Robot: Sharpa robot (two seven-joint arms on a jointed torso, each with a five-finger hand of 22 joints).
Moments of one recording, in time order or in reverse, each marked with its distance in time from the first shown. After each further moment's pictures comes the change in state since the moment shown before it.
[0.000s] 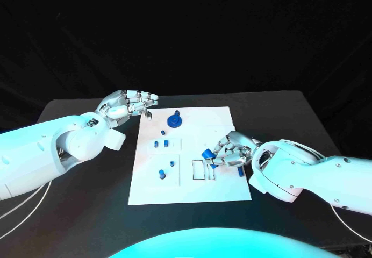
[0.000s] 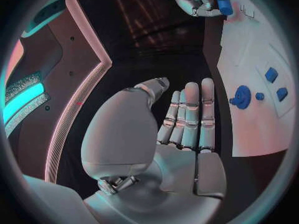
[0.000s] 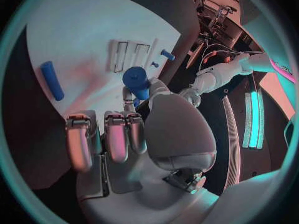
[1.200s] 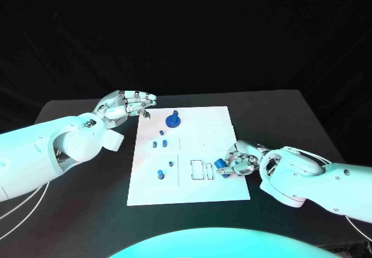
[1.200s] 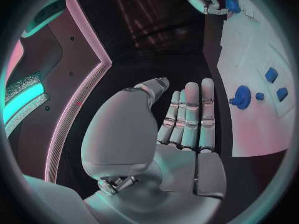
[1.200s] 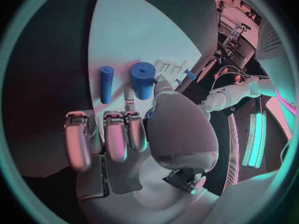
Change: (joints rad) left arm 0.000 -0.004 0.000 0.004 -0.001 -0.001 0.001; left_hand 0.000 0.000 0.000 0.000 0.000 0.000 0.000 0.000 0.000 0.000 0.000 0.003 0.002 0.000 0.000 0.000 0.000 0.000 0.000 0.000 0.000 0.000; right arm -0.076 -0.044 -0.002 -0.064 -0.208 0.069 -0.016; right_hand -0.069 -0.093 -0.117 -0.001 -0.072 -0.050 0.000 0.009 0.075 -0.002 0.034 -0.042 0.000 0.000 0.029 -0.004 0.000 0.015 -0.003 0.025 -0.039 -0.001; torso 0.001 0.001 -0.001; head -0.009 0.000
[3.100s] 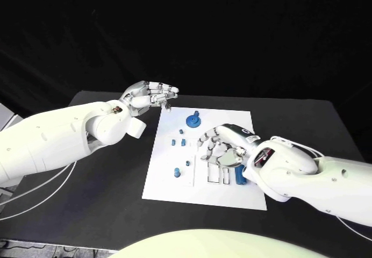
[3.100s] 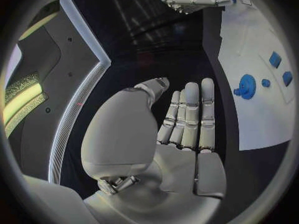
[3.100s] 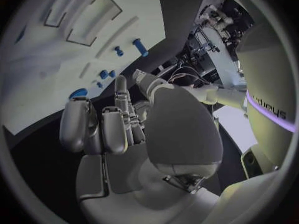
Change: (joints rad) left arm 0.023 0.038 0.005 -0.062 -0.002 -0.005 -0.005; left_hand 0.000 0.000 0.000 0.000 0.000 0.000 0.000 -0.004 0.001 0.000 0.000 0.000 0.003 0.000 0.000 0.000 0.001 0.000 0.000 0.000 0.000 0.000; right arm 0.094 0.190 0.020 -0.029 -0.094 -0.074 0.324; right_hand 0.124 -0.120 0.506 -0.134 -0.032 -0.020 0.038 -0.147 -0.114 -0.173 0.025 -1.232 -1.073 0.002 0.020 -0.151 -0.233 0.047 -0.018 0.018 -0.311 0.001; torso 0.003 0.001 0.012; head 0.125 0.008
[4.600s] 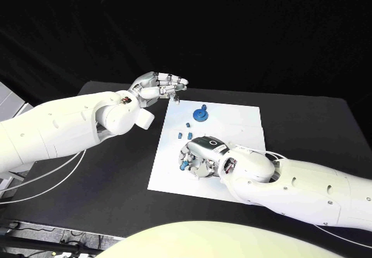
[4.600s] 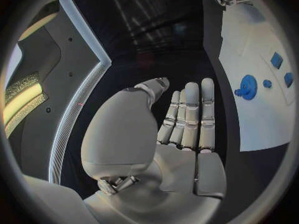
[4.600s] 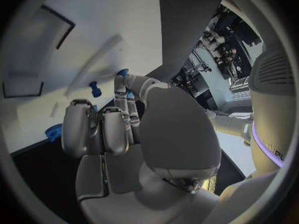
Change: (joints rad) left arm 0.003 0.006 0.002 0.002 0.000 -0.004 0.003; left_hand 0.000 0.000 0.000 0.000 0.000 0.000 0.000 0.000 0.001 0.000 0.000 0.000 0.004 0.000 0.000 0.000 0.001 0.000 0.000 0.000 0.000 -0.001; right arm -0.095 0.269 -0.007 -0.165 -0.205 0.147 -0.059; right_hand 0.121 0.063 0.181 -0.022 -0.051 0.111 -0.033 0.127 -0.093 0.016 -0.014 -0.113 -0.089 0.000 -0.018 -0.012 -0.028 0.000 0.012 -0.020 0.047 0.000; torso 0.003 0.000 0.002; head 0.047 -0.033
